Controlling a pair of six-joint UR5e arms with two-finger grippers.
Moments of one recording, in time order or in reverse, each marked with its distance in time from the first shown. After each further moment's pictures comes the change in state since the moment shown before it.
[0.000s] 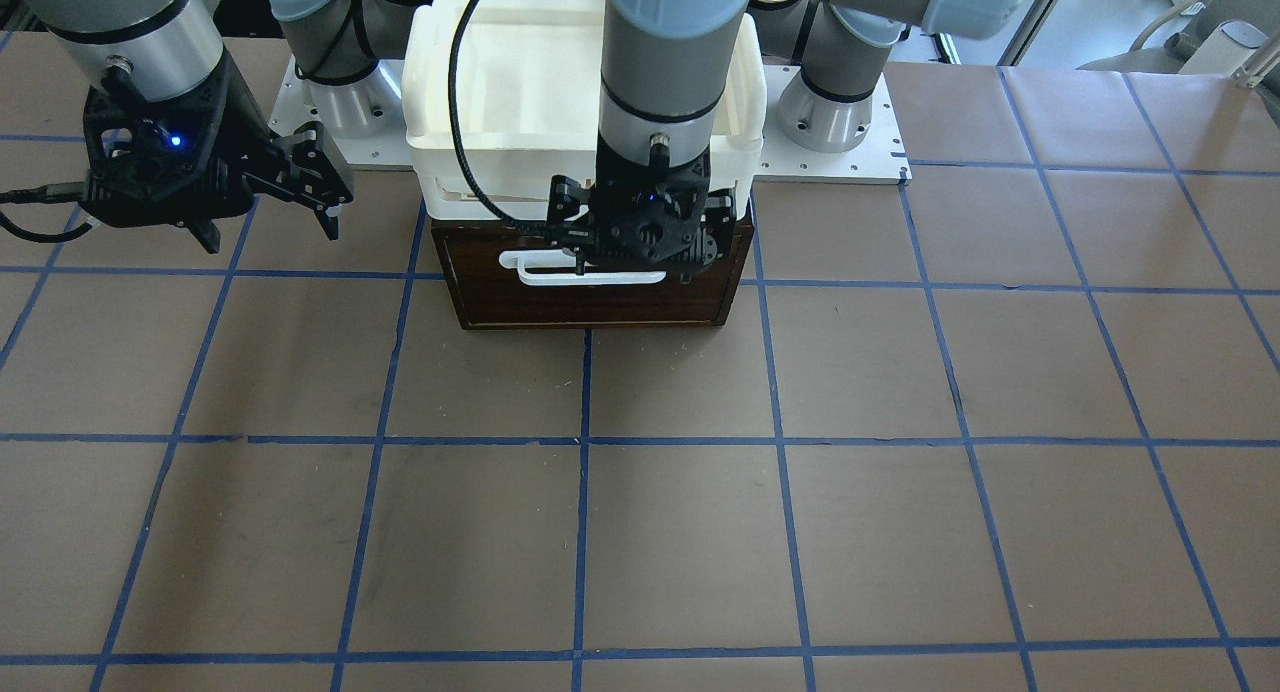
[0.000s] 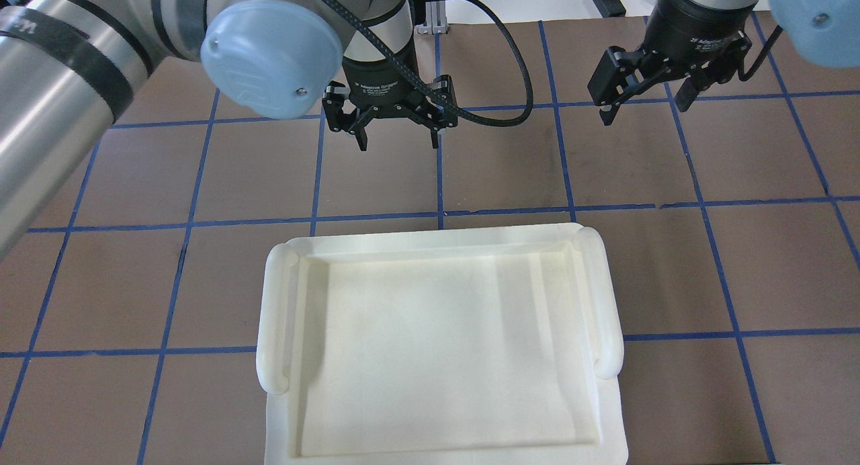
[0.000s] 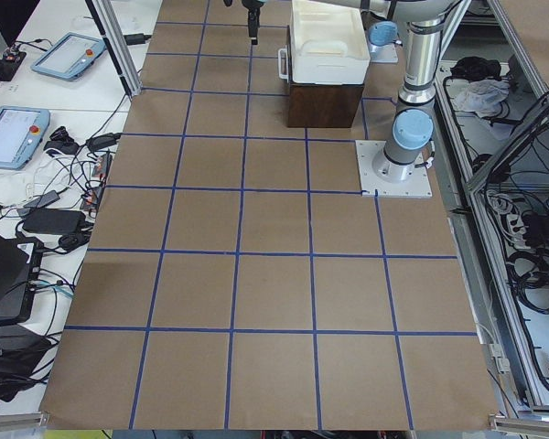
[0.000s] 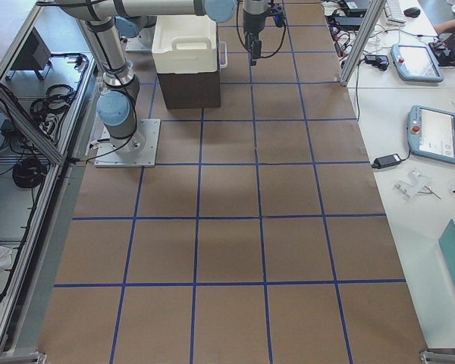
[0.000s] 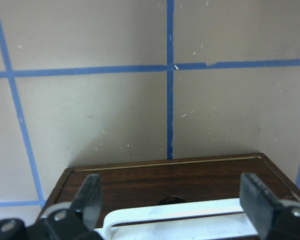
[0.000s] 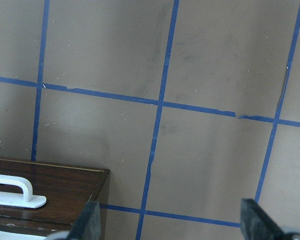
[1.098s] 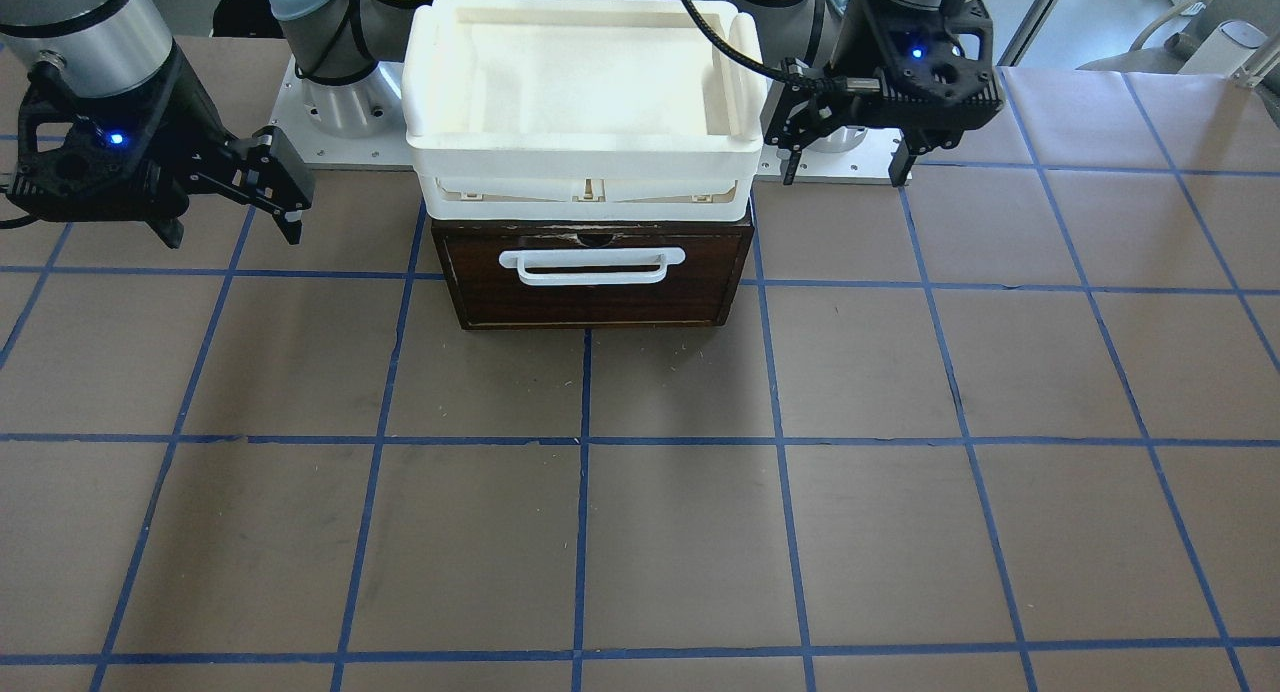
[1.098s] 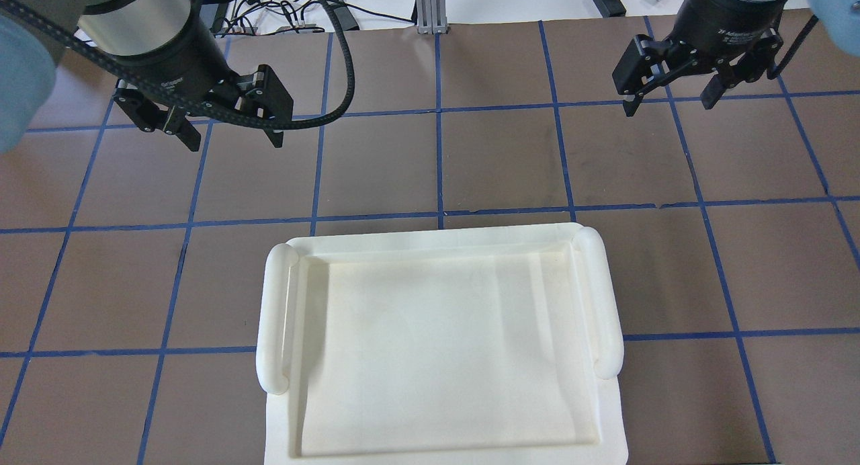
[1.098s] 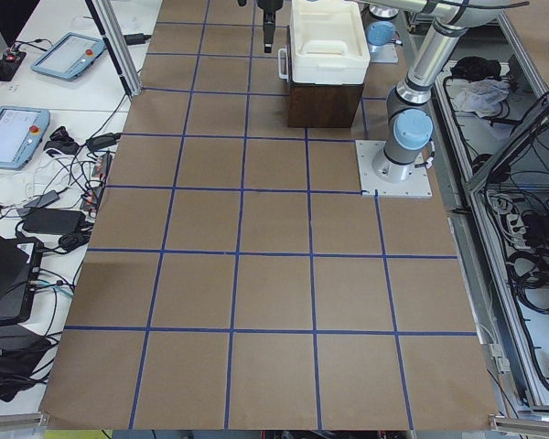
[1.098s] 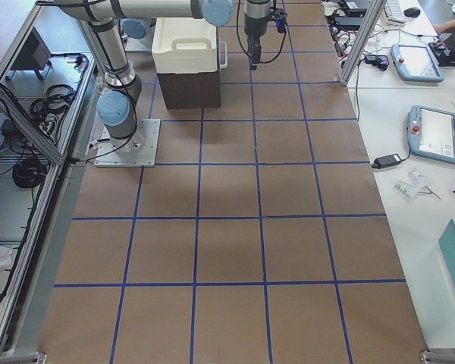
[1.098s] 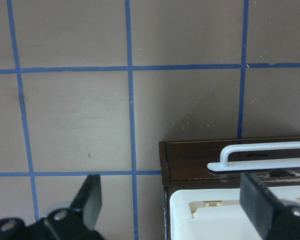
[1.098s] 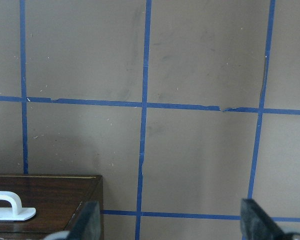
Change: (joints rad) left arm 0.286 0.275 -0.145 -0.082 0.048 0.240; right arm -0.050 -0.010 -0.001 0.004 -0.009 0.052
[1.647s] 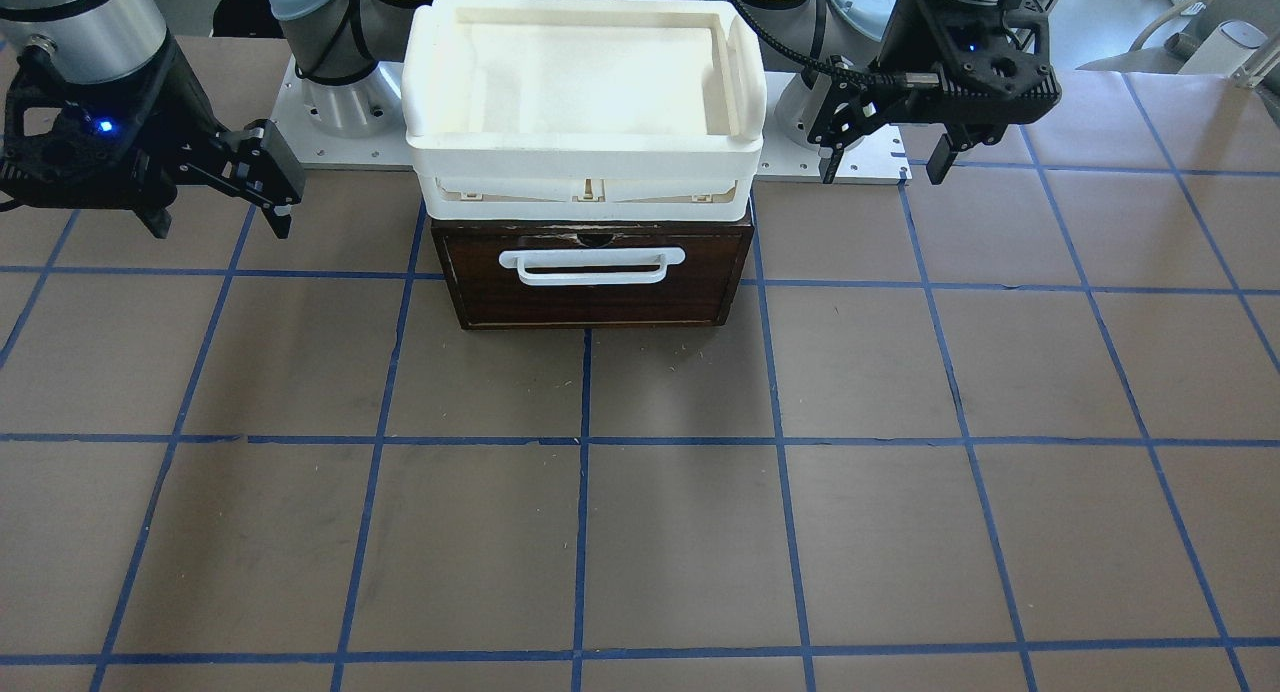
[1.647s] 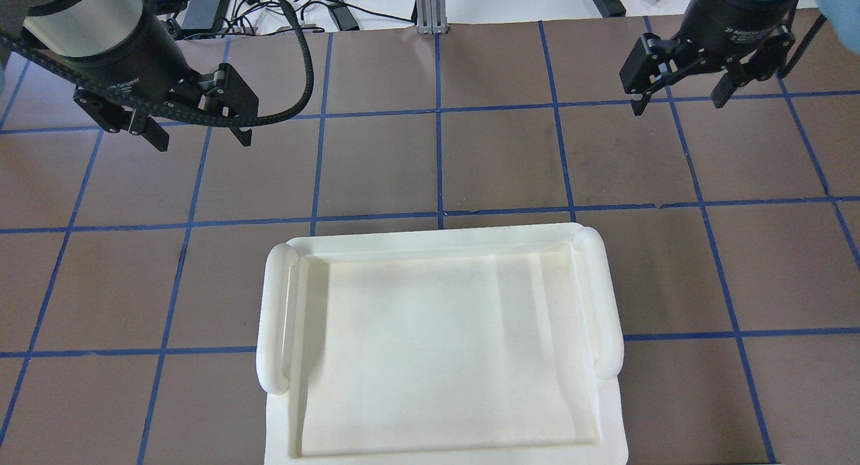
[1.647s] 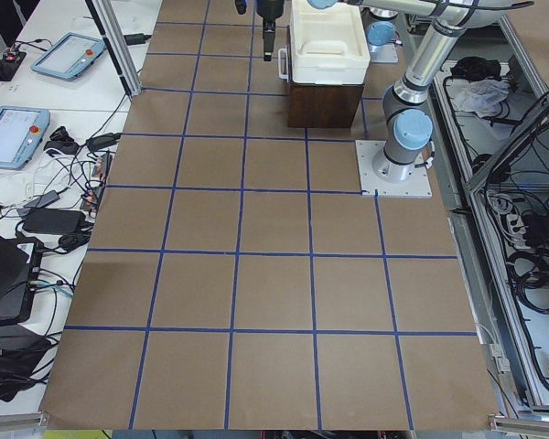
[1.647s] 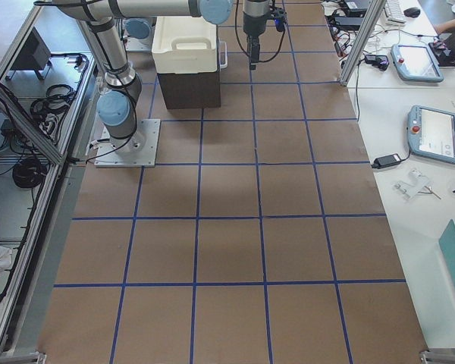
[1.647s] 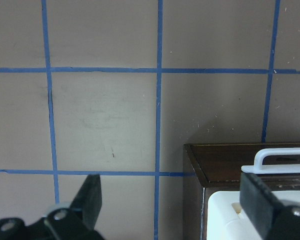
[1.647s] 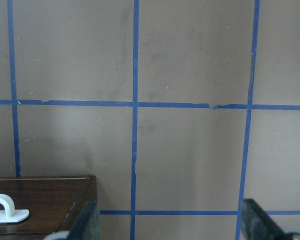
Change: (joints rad) left arm 0.046 0.020 -0.016 0.007 -0.004 0.031; right arm 0.000 -0.009 -0.001 0.003 -0.021 0.028
